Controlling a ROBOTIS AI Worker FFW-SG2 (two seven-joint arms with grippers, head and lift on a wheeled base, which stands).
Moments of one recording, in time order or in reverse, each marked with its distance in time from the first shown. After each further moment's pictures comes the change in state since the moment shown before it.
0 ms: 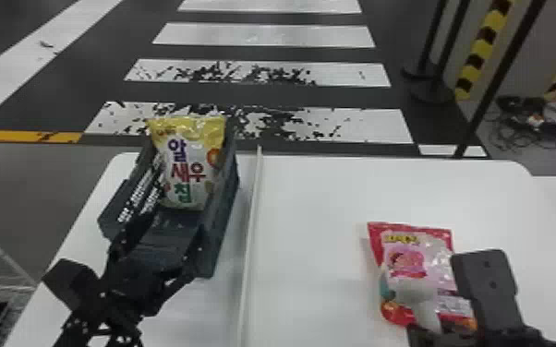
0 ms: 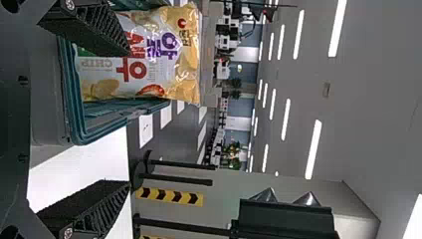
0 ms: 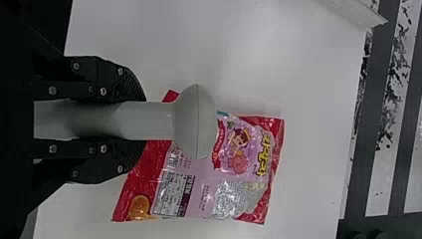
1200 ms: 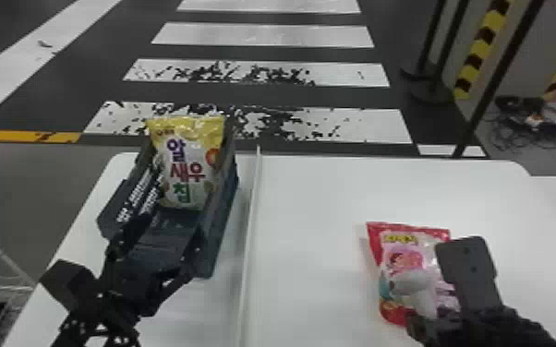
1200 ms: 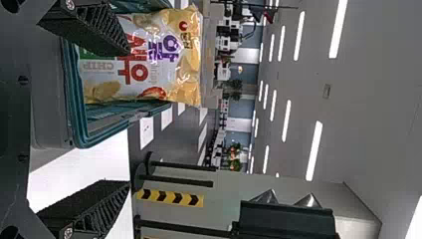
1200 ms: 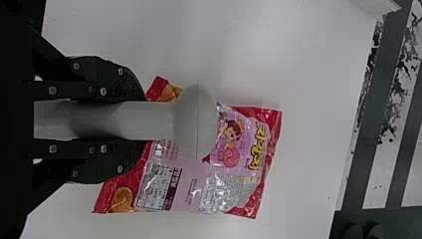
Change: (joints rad) left arm 0.001 -0.001 0.005 0.003 0.000 0.000 0.000; right arm -0.076 -0.004 0.022 0.090 0.043 0.000 -0.015
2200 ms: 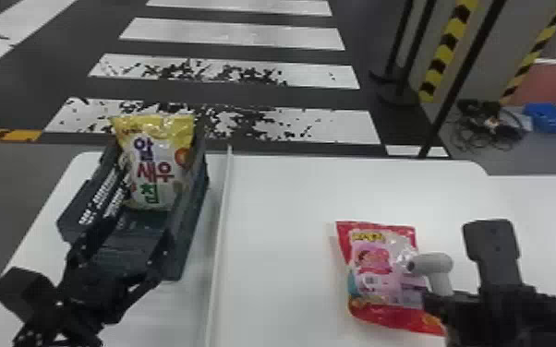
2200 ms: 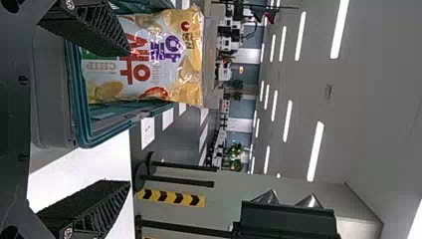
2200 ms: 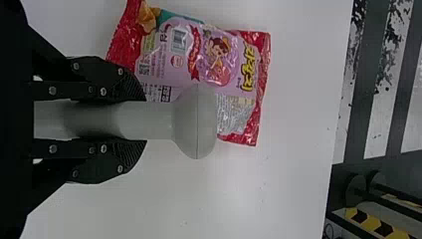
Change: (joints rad) left arm 0.003 -0.002 0.000 0.001 -0.002 0.000 0.000; right arm -0.049 -0.019 -0.250 0.029 -0.149 -0.020 -0.054
